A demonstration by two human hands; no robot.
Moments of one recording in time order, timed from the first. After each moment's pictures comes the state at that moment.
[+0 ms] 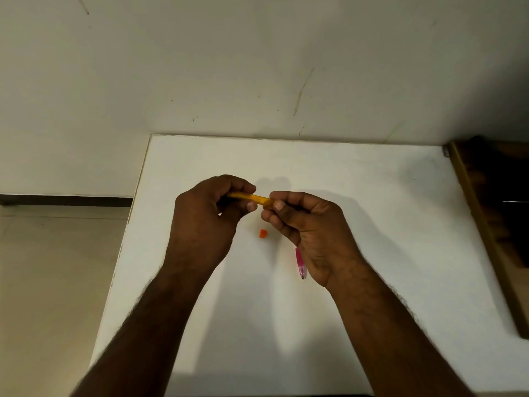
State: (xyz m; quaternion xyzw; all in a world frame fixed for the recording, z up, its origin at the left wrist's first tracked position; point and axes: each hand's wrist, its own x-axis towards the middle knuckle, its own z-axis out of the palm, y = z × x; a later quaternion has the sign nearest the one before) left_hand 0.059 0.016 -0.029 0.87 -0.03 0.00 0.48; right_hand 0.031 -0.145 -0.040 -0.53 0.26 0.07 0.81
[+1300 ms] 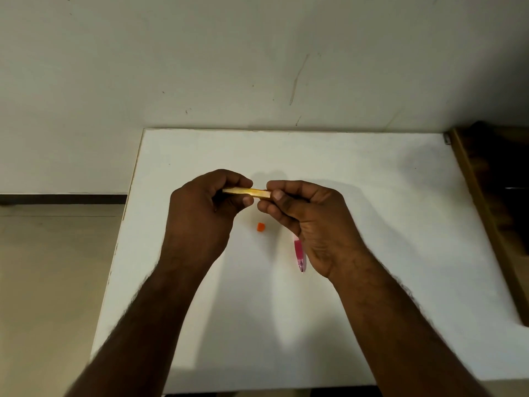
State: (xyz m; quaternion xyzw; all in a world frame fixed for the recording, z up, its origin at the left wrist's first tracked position) left_hand 0.059 0.012 -0.034 0.87 -0.02 -0.01 0.49; right_hand 0.033 -0.151 -0.040 -0.53 0.24 0.07 0.81
